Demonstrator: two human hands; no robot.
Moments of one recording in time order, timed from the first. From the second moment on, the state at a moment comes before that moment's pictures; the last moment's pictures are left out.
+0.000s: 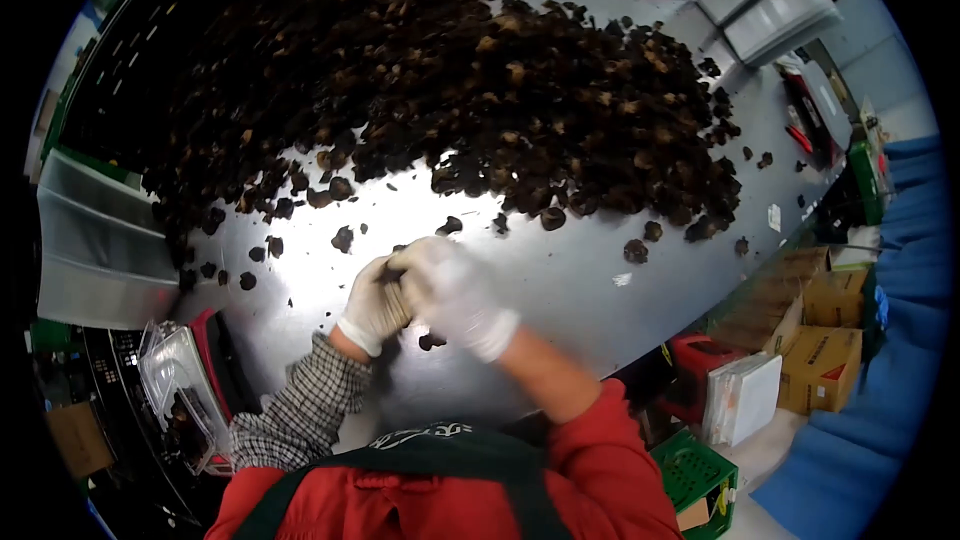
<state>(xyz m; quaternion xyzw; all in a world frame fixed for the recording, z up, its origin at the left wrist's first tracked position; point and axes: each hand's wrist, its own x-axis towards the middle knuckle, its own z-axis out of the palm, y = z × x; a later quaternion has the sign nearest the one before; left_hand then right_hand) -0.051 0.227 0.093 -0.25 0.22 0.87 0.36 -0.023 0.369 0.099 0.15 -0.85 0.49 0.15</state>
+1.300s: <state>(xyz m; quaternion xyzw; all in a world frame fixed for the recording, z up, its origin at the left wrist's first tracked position) 0.100 0.122 0.087 -0.23 0.22 0.89 0.33 0.021 0.449 0.029 0.01 -0.98 0.16 0.11</state>
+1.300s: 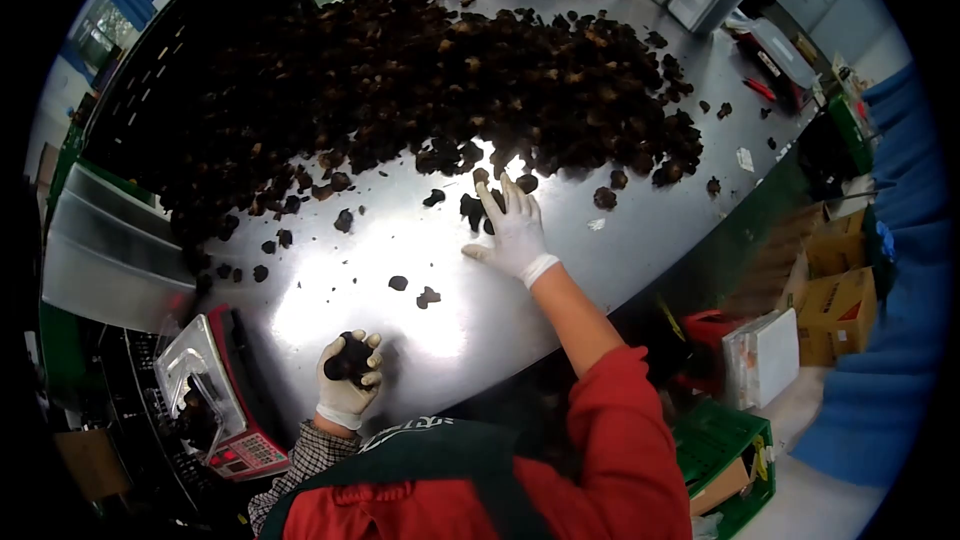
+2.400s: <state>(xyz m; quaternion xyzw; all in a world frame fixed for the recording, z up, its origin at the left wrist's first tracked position) 0.190 -0.055 0.155 -0.13 0.16 0.97 0.11 0.062 0.204 0.125 -0.06 -0.26 0.91 -0.31</state>
